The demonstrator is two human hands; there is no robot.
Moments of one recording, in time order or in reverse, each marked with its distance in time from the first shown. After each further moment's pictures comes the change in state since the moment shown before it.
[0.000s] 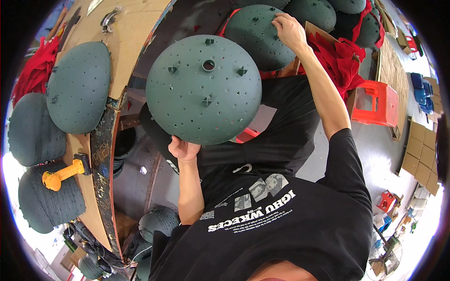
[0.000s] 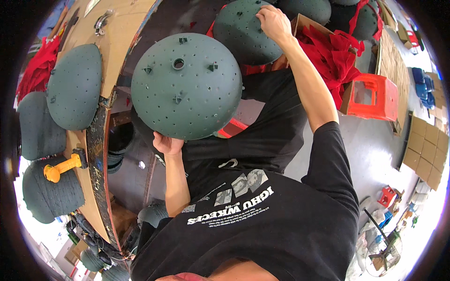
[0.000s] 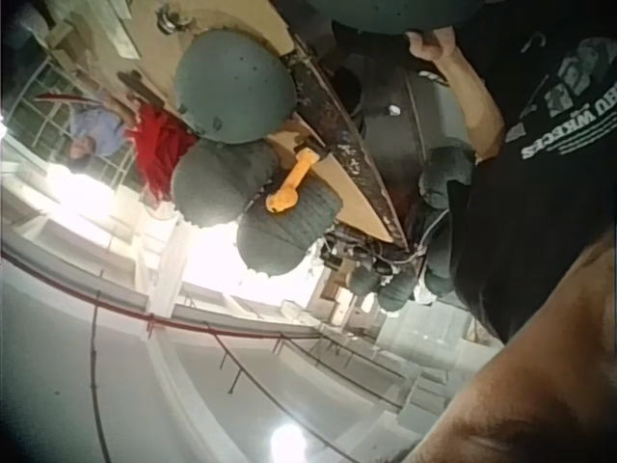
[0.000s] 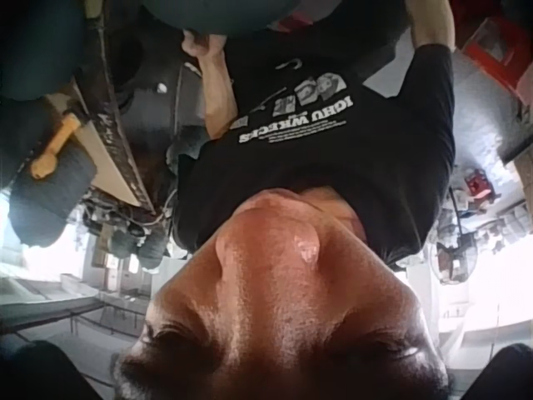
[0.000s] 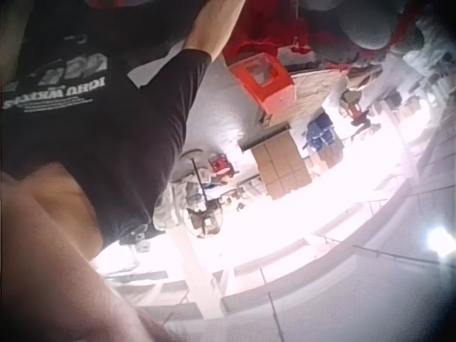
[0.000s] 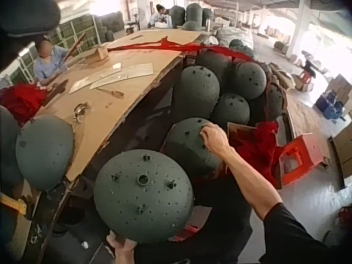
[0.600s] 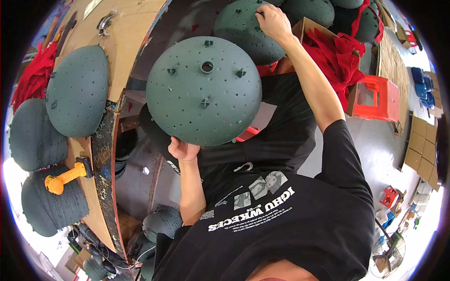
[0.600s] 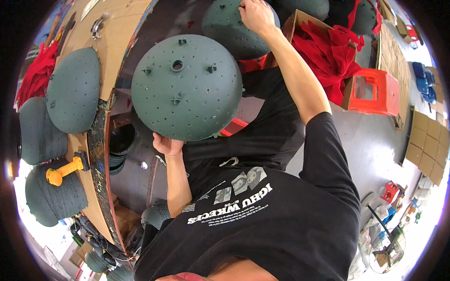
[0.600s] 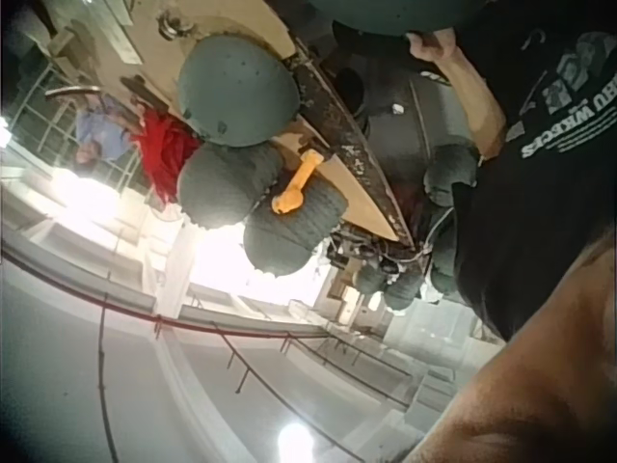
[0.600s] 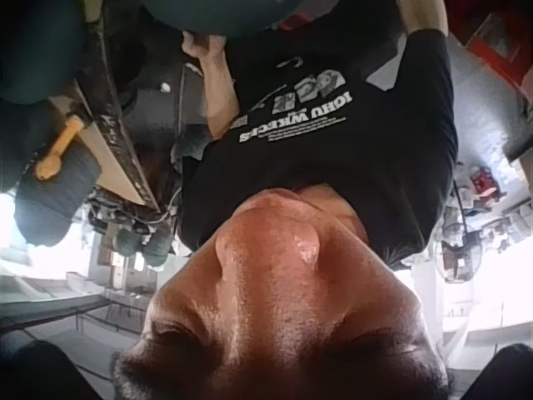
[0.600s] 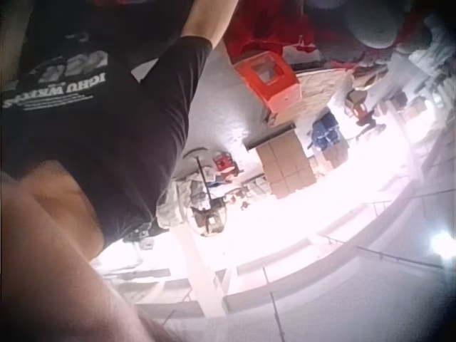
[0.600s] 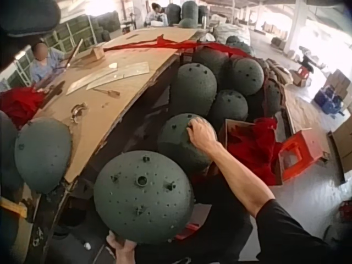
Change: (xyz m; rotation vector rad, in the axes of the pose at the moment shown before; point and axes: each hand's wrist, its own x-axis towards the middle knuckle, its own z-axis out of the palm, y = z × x) left_hand -0.003 0.001 -0.002 -0.010 0.050 -0.019; right_hand 0.023 -0.045 -0.002 -0.028 -0.079 0.111
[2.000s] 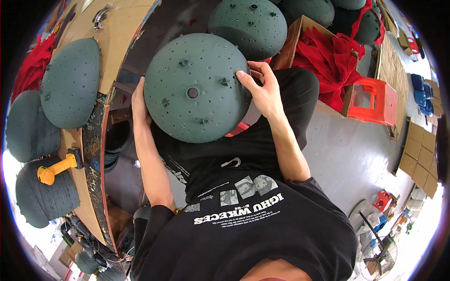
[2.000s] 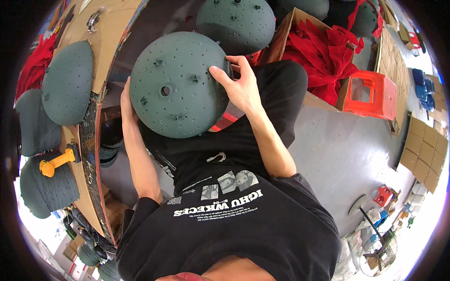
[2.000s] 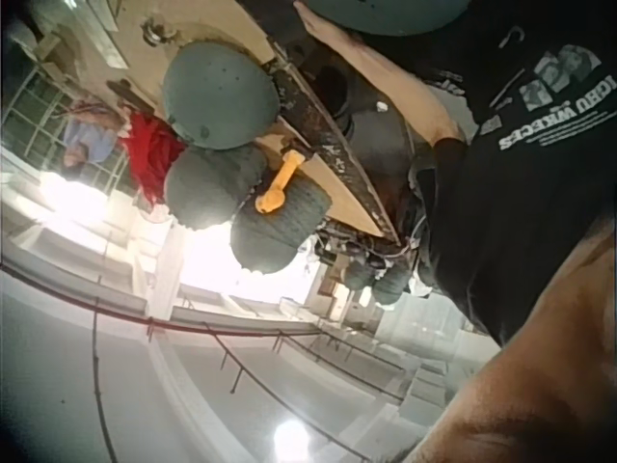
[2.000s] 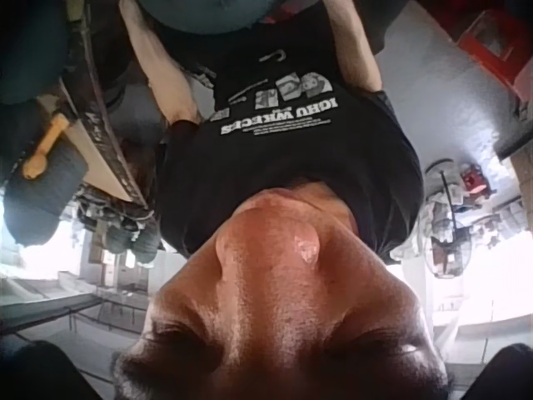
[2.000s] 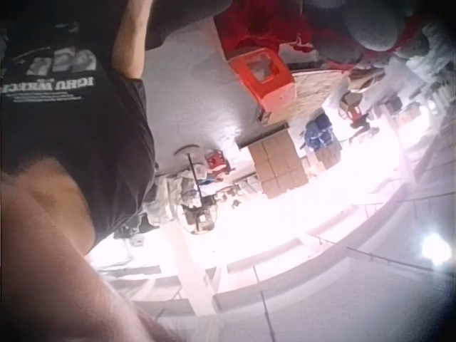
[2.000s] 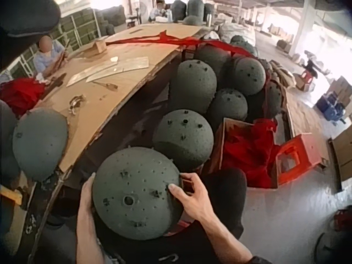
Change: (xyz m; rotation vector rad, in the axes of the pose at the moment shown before) left_hand 0.118 0.072 0.061 1.033 0.737 -0.143; right_hand -0.166 -0.125 -0.087 1.102 -0.174 0.675
